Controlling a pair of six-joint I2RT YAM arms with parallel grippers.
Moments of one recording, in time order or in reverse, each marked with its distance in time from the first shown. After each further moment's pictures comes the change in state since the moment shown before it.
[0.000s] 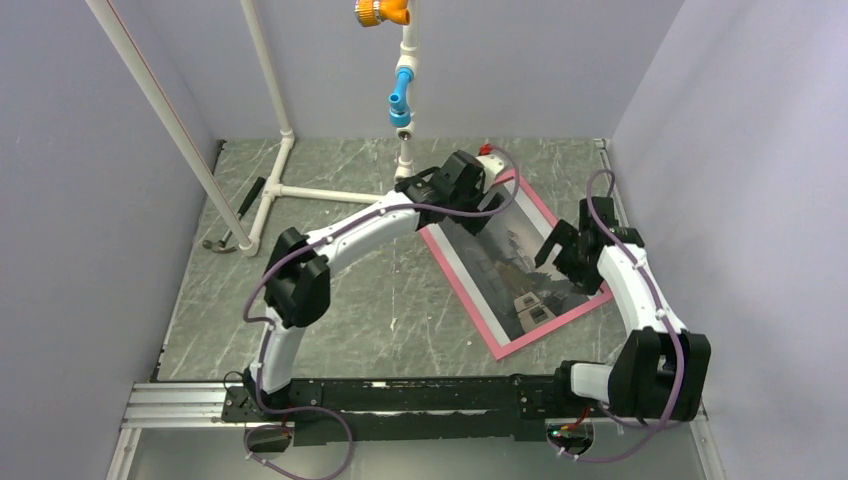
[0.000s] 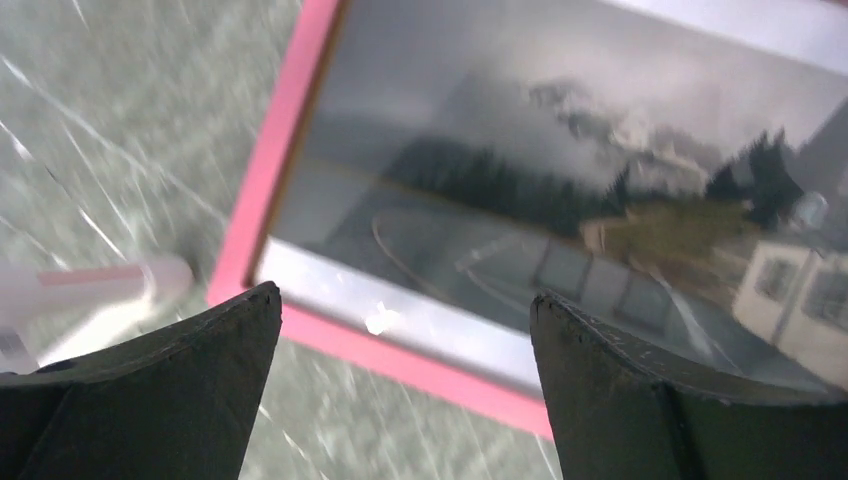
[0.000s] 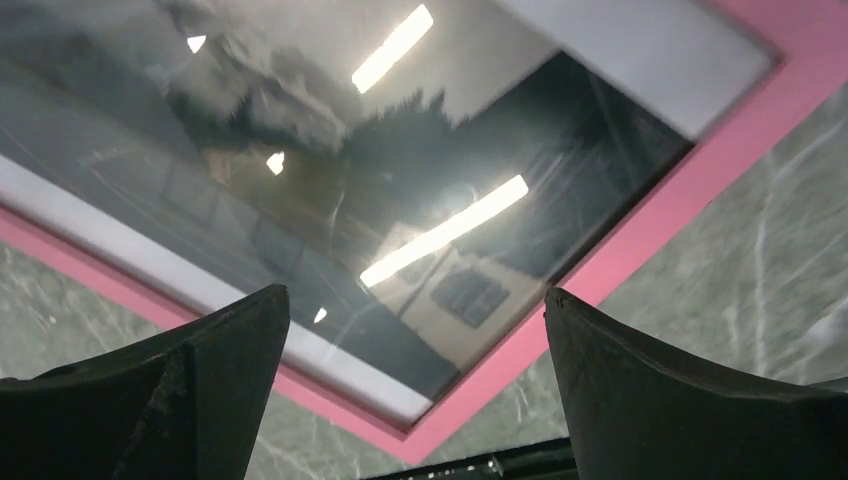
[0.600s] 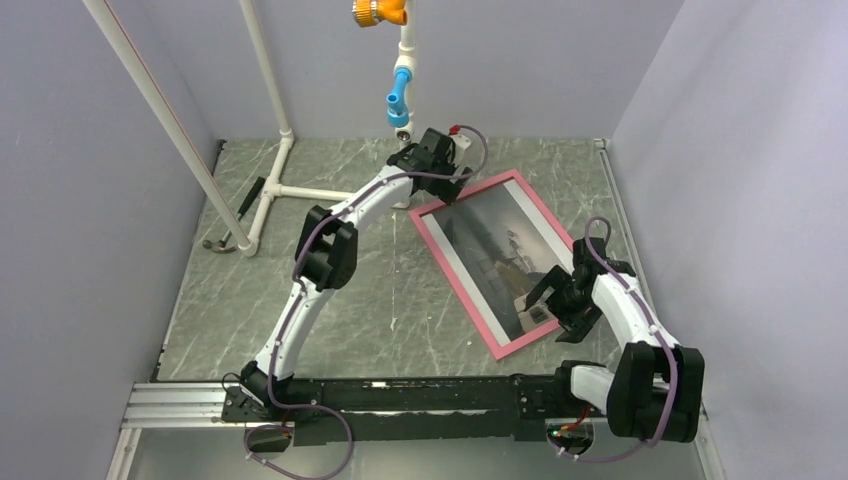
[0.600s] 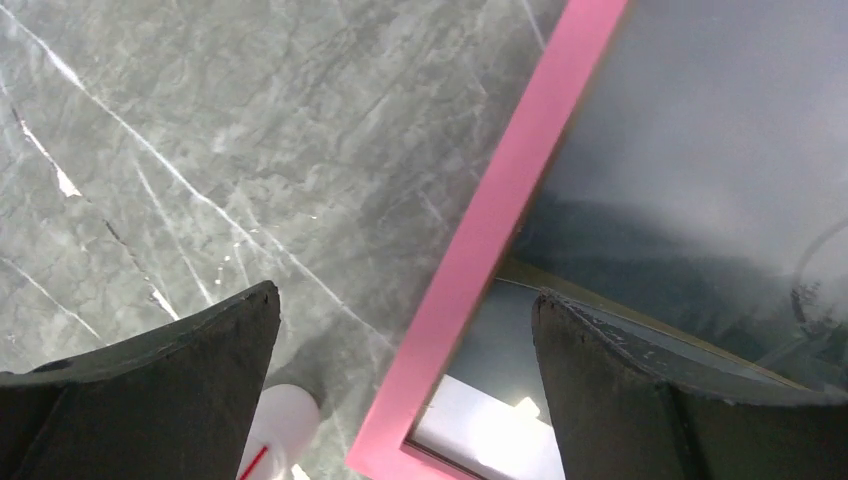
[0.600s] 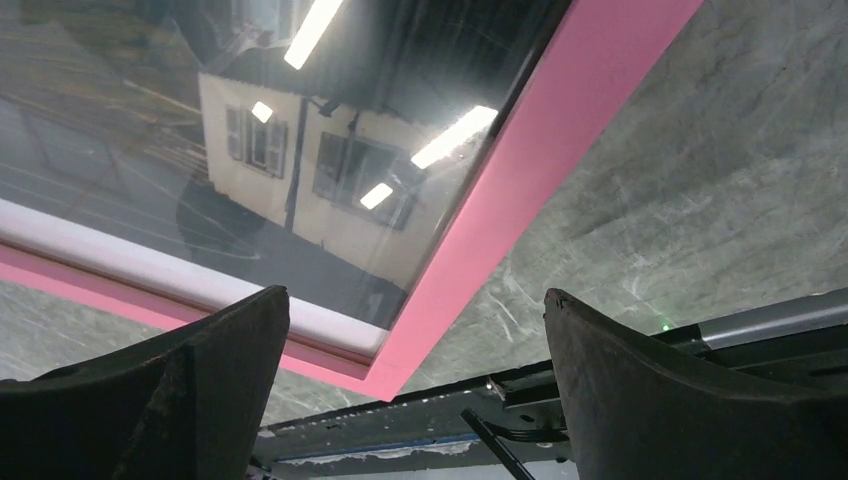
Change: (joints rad) left arm 0.221 0.455 0.442 -0.032 0.080 0.133; right arm -0.021 -0.128 -0.312 -0.073 -0.136 0.158
